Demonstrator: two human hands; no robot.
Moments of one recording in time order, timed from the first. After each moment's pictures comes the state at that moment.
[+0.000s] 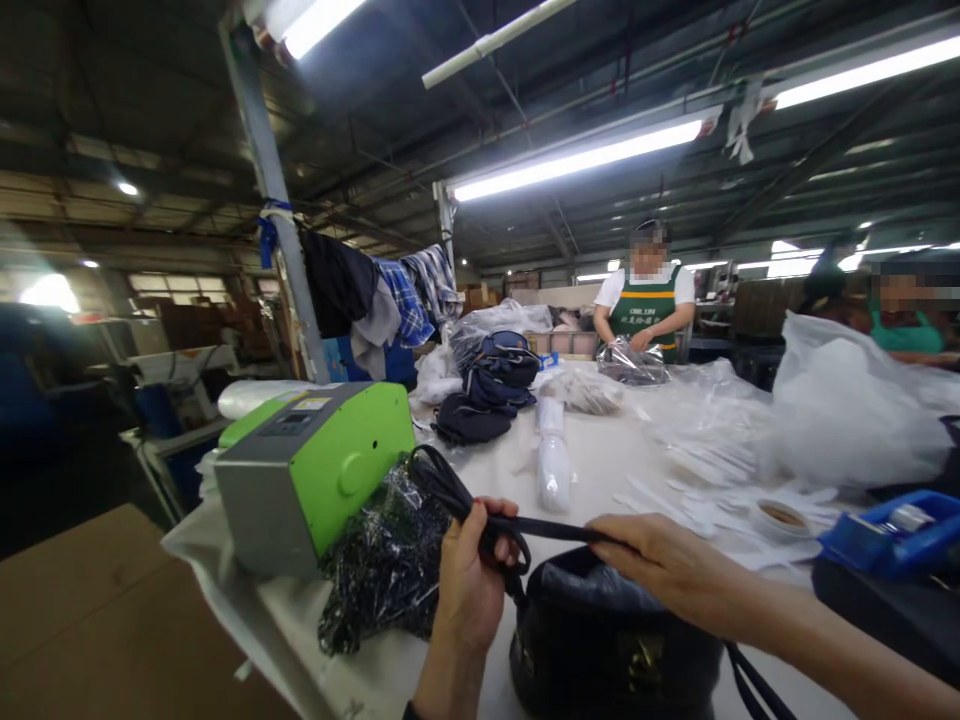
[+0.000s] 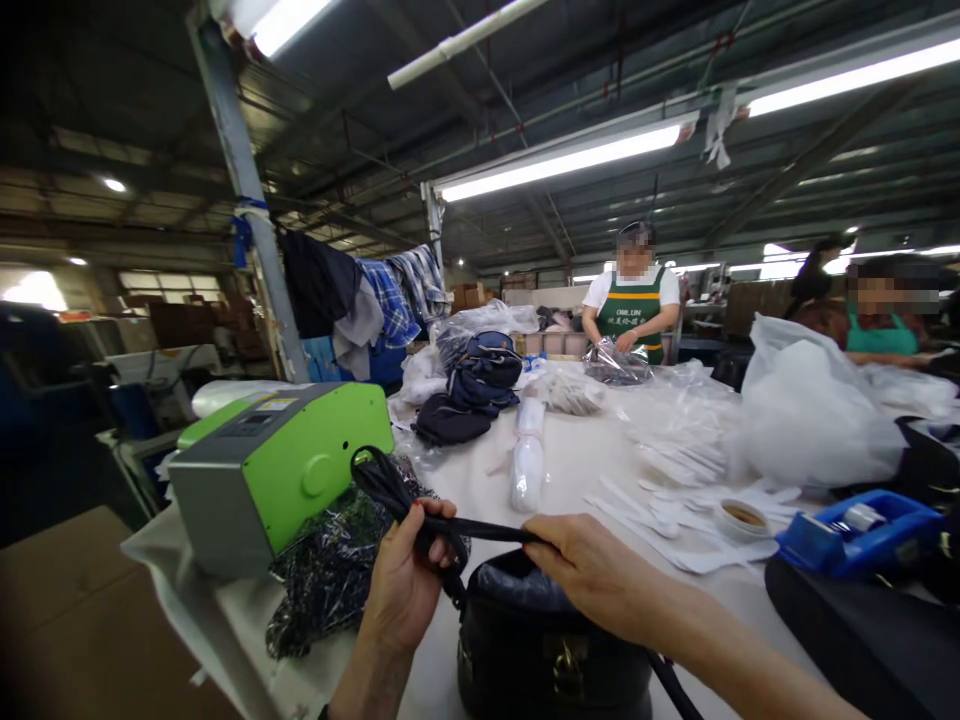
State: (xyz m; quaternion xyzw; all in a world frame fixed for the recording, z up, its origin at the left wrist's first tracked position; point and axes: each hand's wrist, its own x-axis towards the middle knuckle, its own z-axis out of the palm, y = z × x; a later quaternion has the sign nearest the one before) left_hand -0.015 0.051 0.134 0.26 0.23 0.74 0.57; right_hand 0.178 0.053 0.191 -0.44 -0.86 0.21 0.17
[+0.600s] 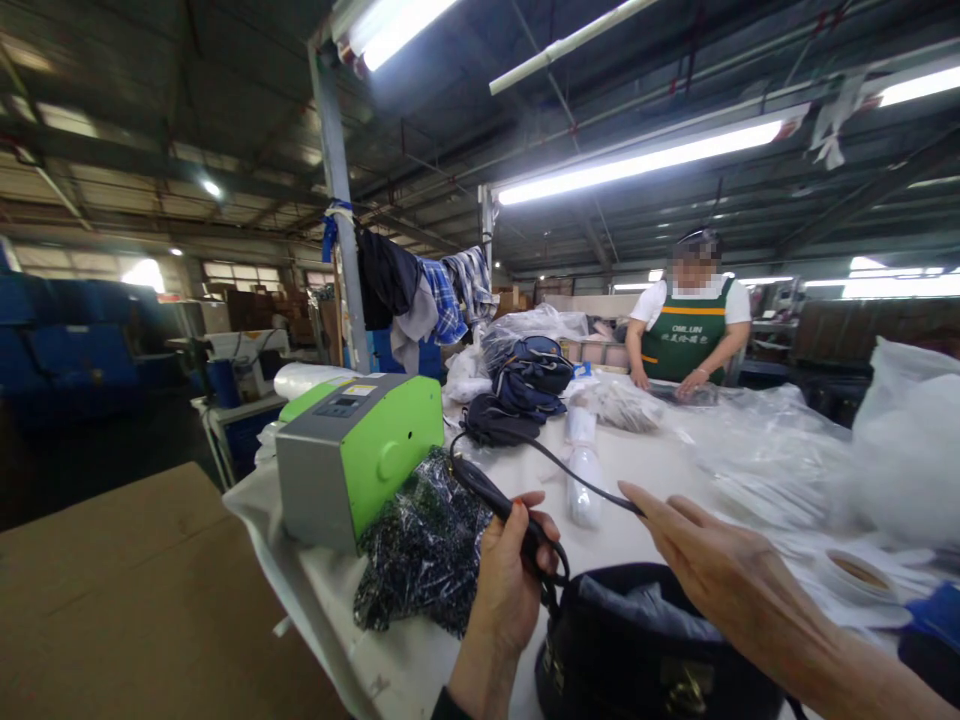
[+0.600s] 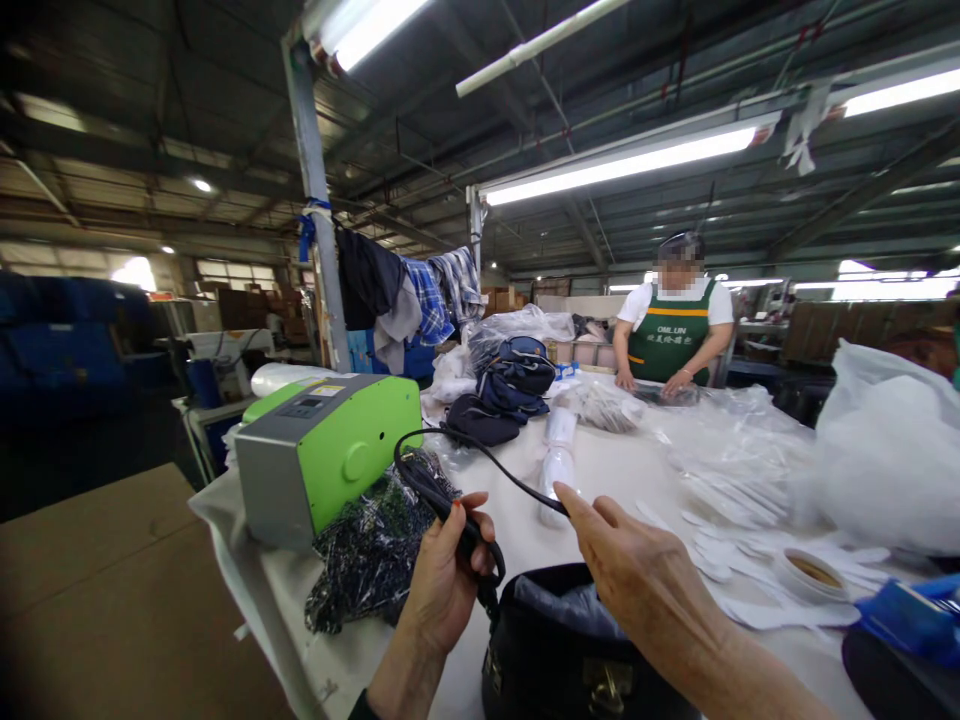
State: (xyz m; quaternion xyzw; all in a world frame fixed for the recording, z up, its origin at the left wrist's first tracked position) left_hand -0.017 0.054 0.128 0.29 0.23 0.72 0.59; right_hand 0.170 0.062 0.184 -0.32 -0.84 -0.28 0.34
